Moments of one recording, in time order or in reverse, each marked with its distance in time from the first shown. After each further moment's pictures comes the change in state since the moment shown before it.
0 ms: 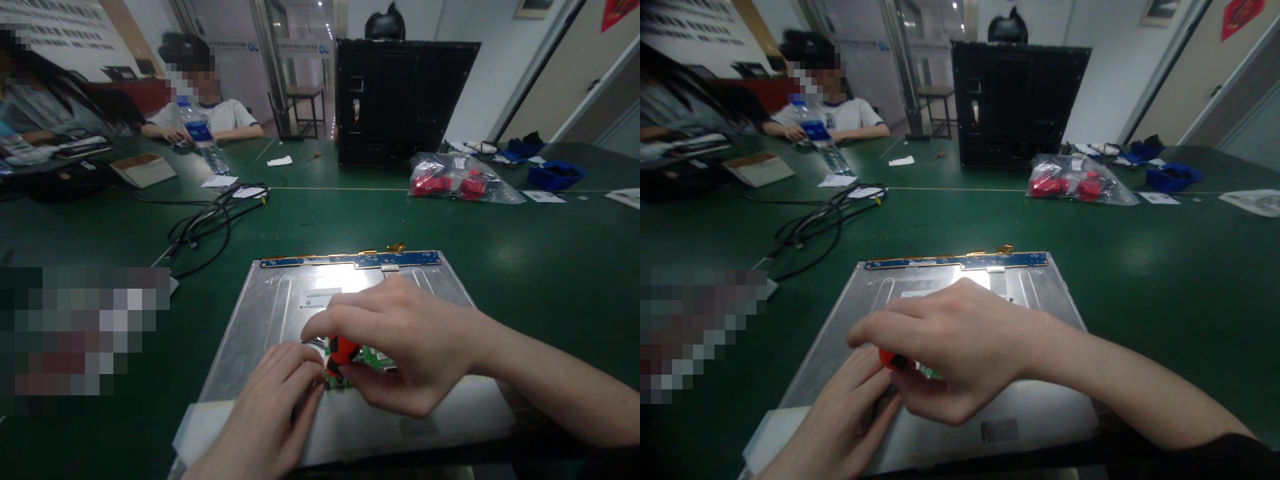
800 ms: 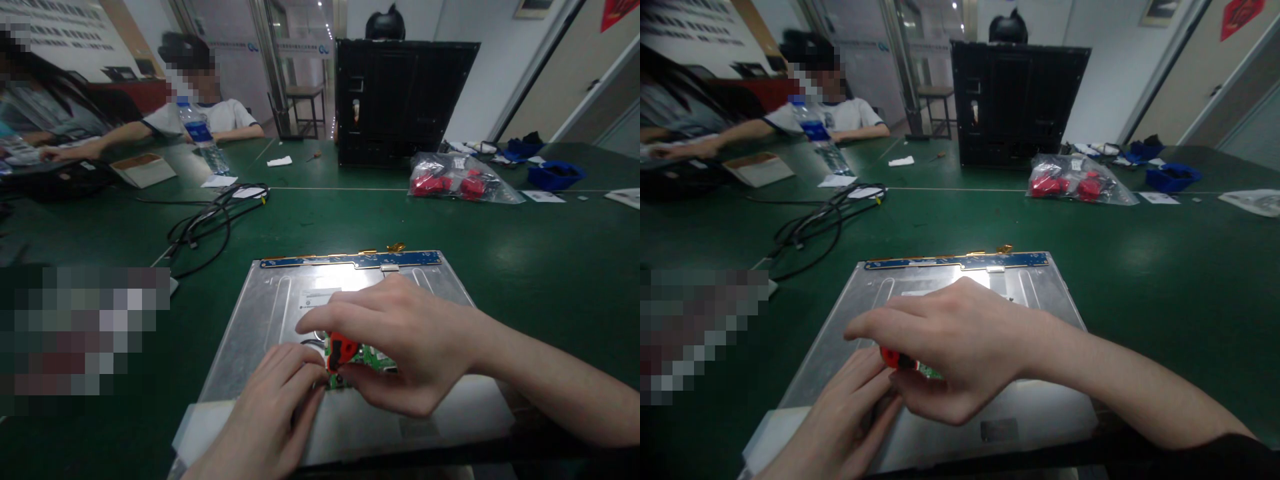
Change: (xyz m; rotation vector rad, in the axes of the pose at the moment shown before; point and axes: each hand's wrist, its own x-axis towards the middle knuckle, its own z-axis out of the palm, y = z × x) left_hand -0.002 -0.001 0.001 0.016 -0.009 0.008; right_hand 0.000 0.000 0.001 -0.008 0.011 0.007
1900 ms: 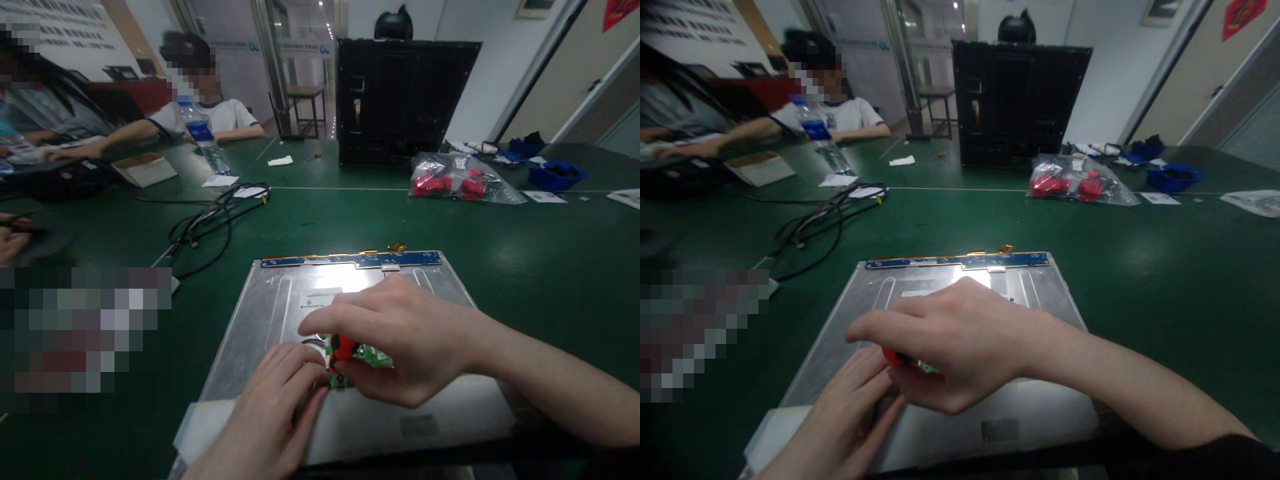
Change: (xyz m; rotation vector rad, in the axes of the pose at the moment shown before) left_hand -0.001 -0.001 -0.001 -0.018 -0.047 -0.012; right_hand 0.001 -0.001 0.001 -0.059 0.017 0.006
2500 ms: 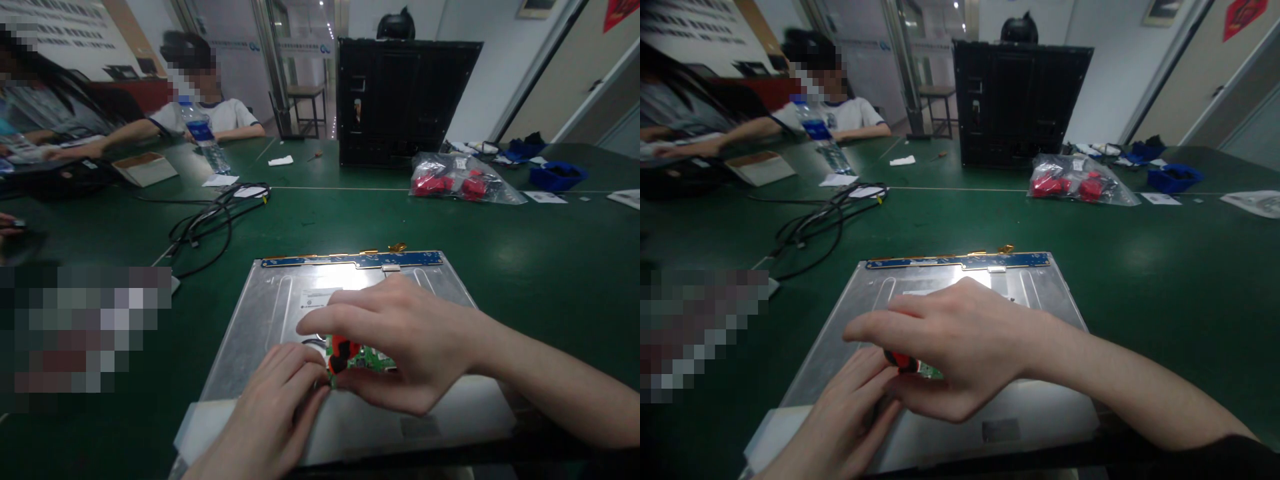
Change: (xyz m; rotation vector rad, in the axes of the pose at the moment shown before) left_hand 0.003 0.001 0.001 0.004 0.049 0.018; right_hand -0.001 0.001 -0.001 0.004 -0.013 -0.013
